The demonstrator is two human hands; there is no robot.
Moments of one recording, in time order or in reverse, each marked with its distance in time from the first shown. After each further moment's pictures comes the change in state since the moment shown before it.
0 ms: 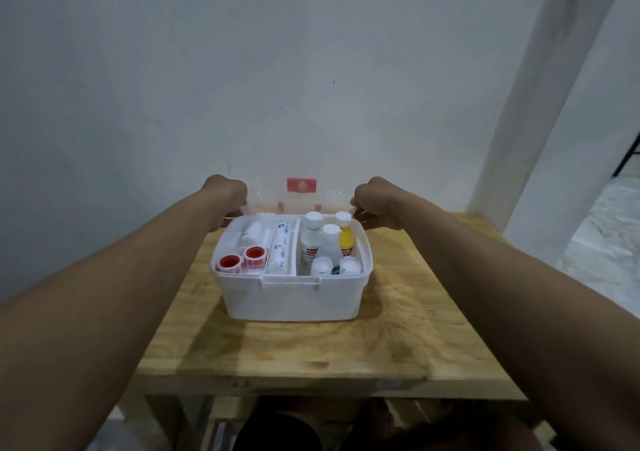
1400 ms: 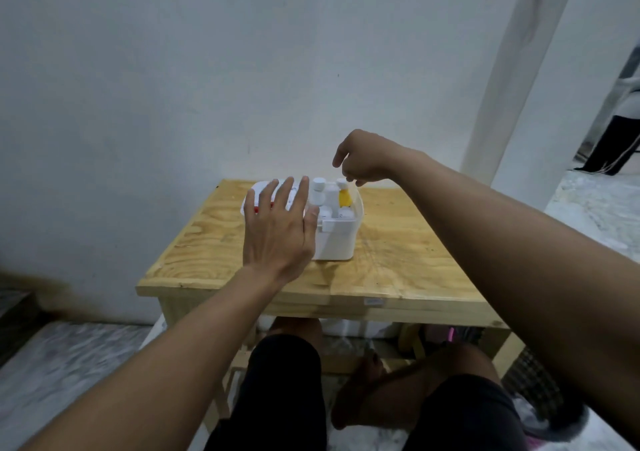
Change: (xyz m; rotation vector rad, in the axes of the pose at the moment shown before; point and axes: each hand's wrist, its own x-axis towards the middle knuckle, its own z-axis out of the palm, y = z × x) left_hand -0.179 -0.084 0.042 0.710 0.474 0.928; right_hand -0.116 -0.036 -0.008 -0.662 0.005 -0.449
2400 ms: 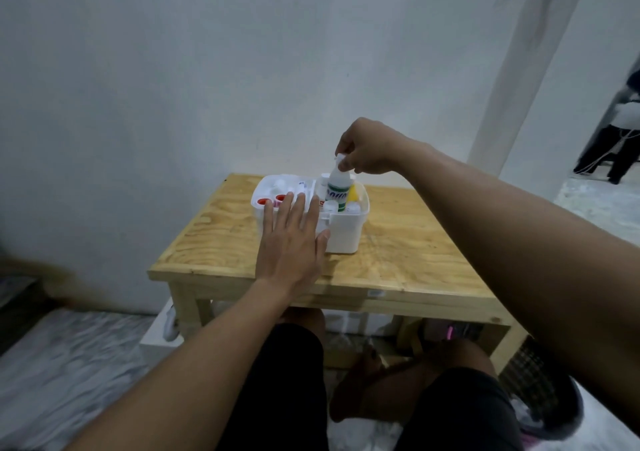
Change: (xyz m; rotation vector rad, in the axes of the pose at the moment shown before) left_hand -0.033 0.003 0.017 0.051 -0.095 0.054; right_hand -0.009 -0.013 -0.005 -0.162 0.080 -0.153
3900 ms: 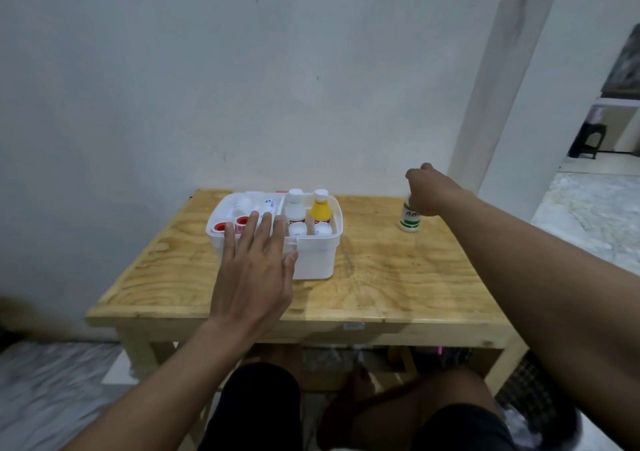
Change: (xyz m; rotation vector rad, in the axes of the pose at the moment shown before) left_hand 0.010 0.006 -0.007 0.007 -0.023 0.000; right_hand 0.001 0.176 0.033 -0.323 -0.017 0.398
